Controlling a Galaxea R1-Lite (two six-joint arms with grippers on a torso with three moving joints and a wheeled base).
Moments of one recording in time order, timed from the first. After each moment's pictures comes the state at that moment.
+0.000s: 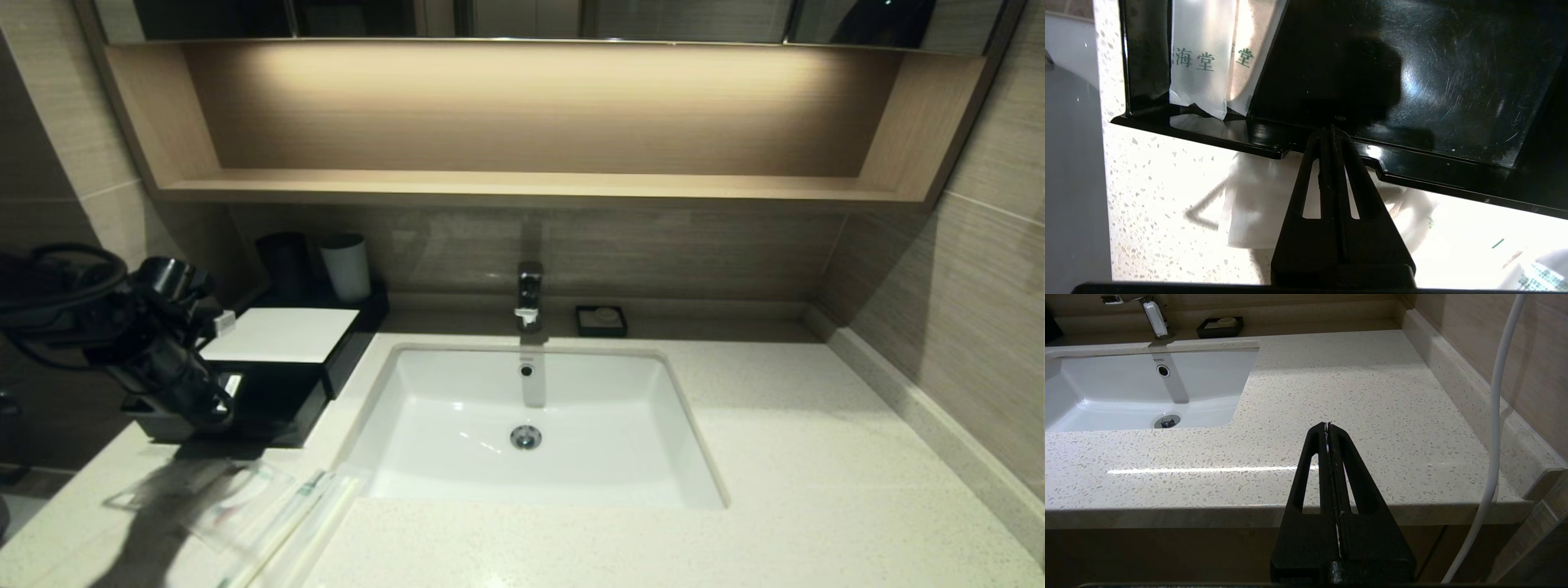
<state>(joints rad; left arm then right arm) 0.16 1.99 -1.31 0.44 0.09 0.12 0.00 0.00 0.00 -0.02 -0.01 0.05</state>
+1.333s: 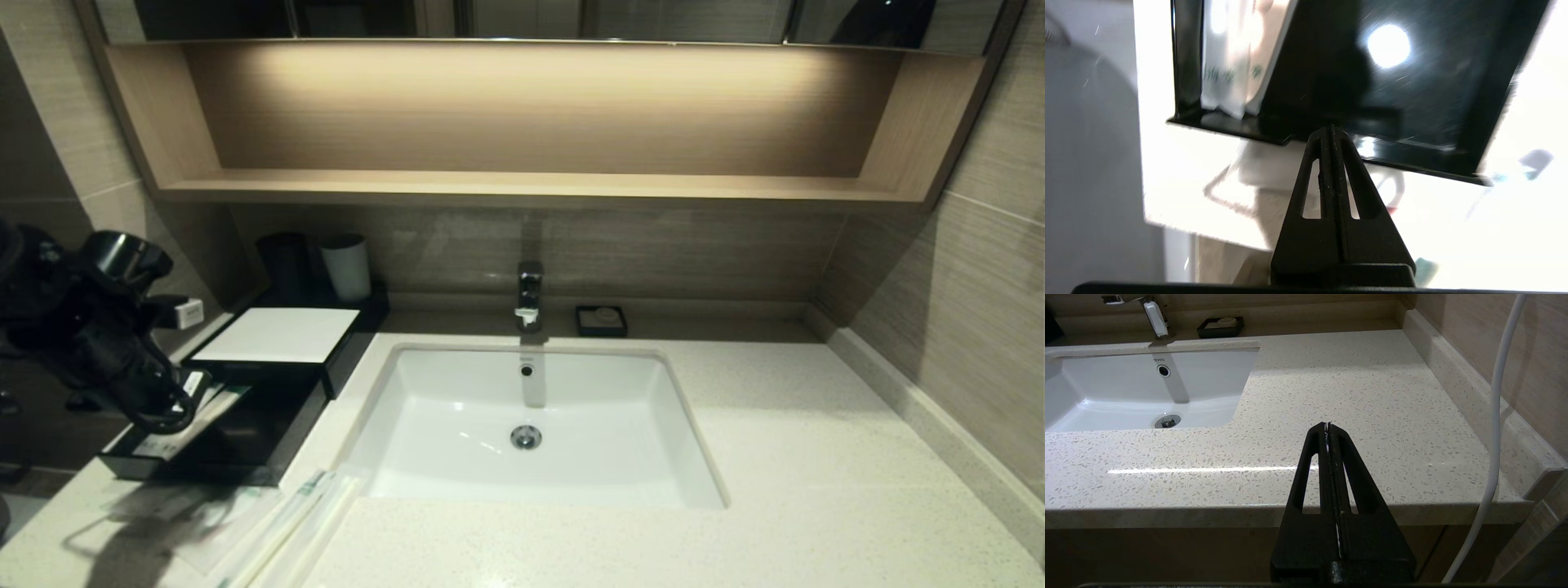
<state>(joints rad) 0.17 1.82 -1.30 0.61 0.06 0.15 0.00 0.00 0.00 -0.02 -0.01 0.06</state>
